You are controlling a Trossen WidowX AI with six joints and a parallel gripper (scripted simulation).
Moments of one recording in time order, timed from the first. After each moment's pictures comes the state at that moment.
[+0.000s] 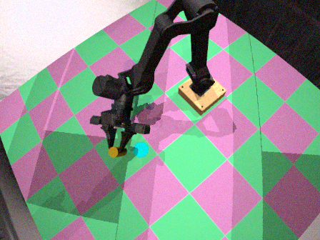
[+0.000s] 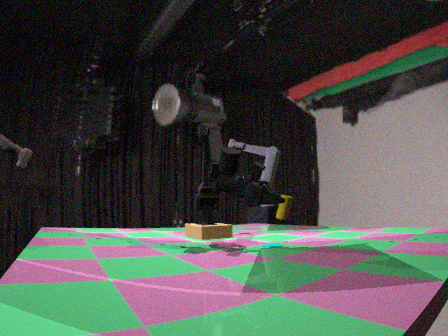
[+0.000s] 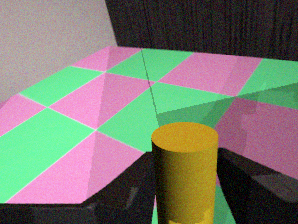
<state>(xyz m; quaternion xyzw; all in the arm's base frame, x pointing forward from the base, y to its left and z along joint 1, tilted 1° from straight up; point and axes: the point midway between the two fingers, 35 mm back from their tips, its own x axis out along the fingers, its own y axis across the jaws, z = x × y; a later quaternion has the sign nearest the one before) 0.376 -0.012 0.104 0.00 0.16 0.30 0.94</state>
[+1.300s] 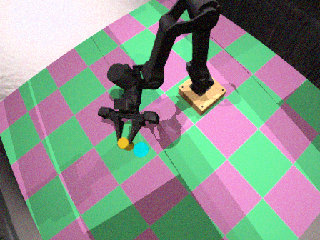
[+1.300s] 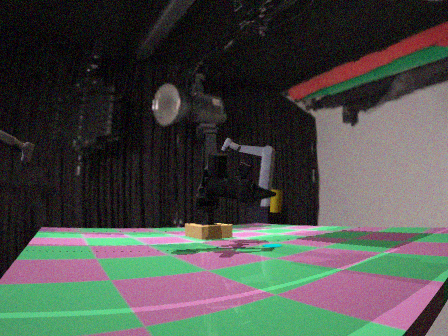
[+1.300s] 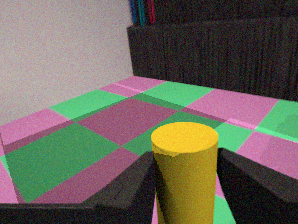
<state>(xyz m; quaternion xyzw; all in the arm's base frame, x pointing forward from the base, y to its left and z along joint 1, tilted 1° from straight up) 0.336 -0.010 0.116 -0.01 0.07 0.34 0.94</state>
